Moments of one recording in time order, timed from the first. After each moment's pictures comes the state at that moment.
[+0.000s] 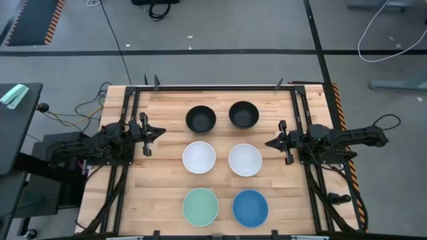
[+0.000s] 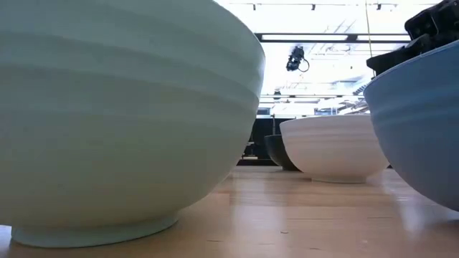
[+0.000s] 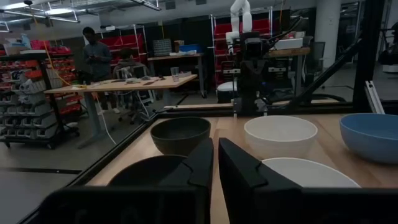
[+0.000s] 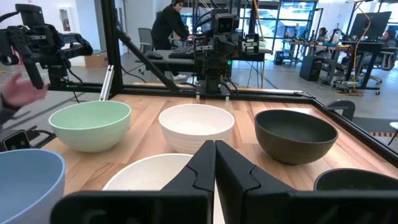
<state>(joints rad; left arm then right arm) 0.14 0.01 0.01 0.08 -0.07 0.09 0.07 0.07 0.01 0.02 0.01 -0.04</state>
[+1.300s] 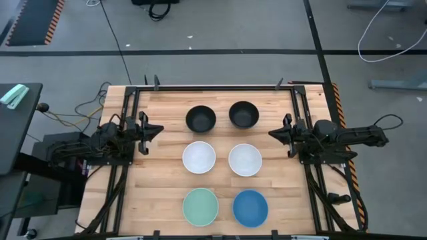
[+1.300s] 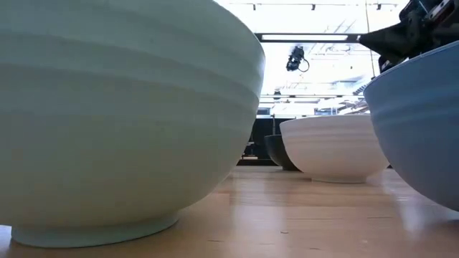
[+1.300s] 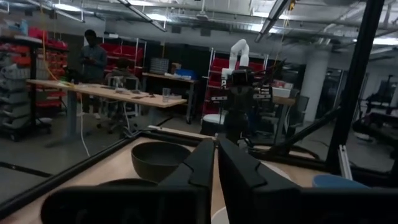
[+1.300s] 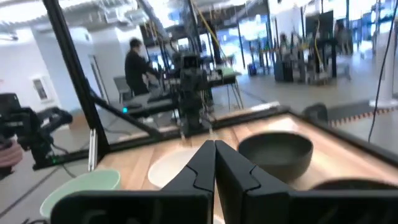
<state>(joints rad) 0.14 0.01 0.01 0.21 -0.07 -0.15 0.07 0.08 0.13 0.01 0.15 0.21</state>
